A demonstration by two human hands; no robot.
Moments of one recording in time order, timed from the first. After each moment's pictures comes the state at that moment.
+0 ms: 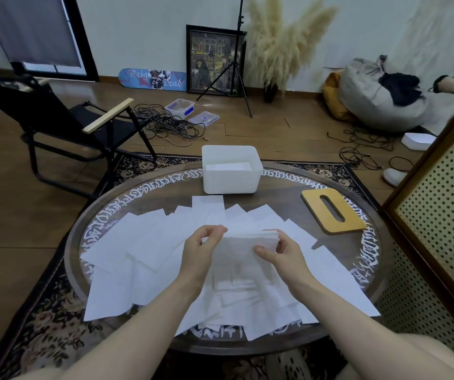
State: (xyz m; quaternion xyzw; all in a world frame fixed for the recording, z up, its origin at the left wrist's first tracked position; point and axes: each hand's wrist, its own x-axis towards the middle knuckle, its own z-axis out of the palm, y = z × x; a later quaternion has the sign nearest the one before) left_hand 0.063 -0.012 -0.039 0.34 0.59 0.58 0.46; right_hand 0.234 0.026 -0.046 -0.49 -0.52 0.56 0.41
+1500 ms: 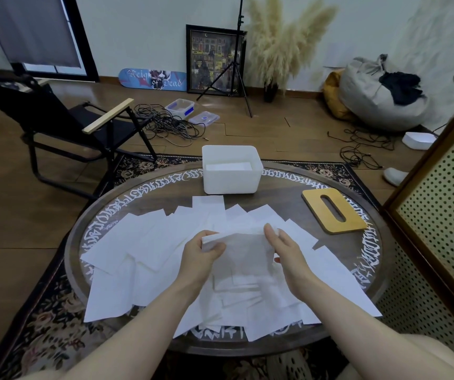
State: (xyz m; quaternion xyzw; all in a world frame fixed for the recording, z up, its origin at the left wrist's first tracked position) left_hand 0.057 -0.013 -0.051 0.36 0.58 0.56 0.46; right_hand 0.230 0.026 -0.035 -0.53 -0.48 0.59 0.38
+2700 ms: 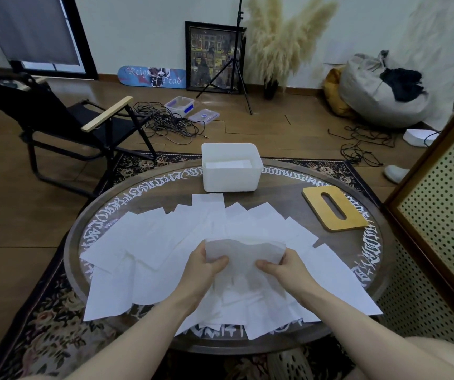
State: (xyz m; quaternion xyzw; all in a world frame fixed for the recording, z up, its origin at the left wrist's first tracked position) left_hand 0.061 -0.029 -0.060 0.36 0.57 0.52 0.53; right_hand 0.244 0.020 -0.057 -0.51 -0.56 0.57 0.32
